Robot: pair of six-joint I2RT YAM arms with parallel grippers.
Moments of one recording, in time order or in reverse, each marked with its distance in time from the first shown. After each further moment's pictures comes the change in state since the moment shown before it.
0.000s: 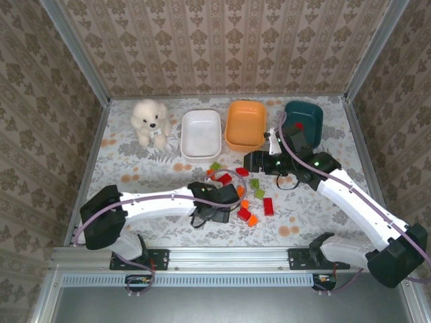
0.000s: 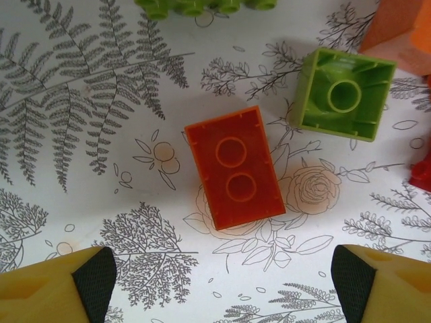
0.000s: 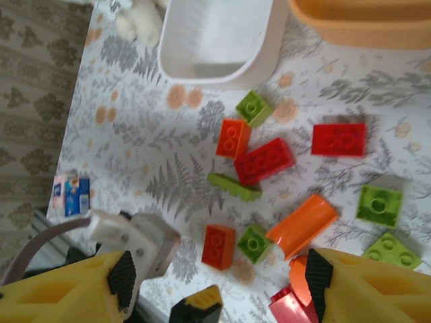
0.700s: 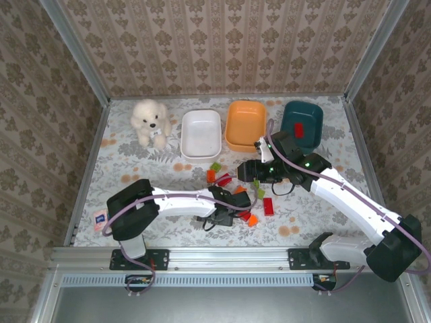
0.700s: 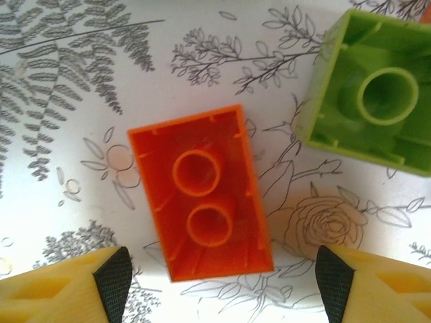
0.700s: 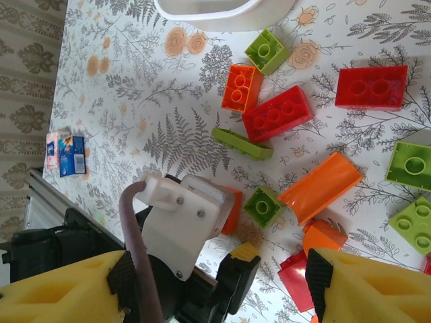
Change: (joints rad) left arm -0.023 0.195 0.054 0.027 -0.021 -0.084; right arm 0.049 0.048 -0.010 -0.035 -0.032 0.006
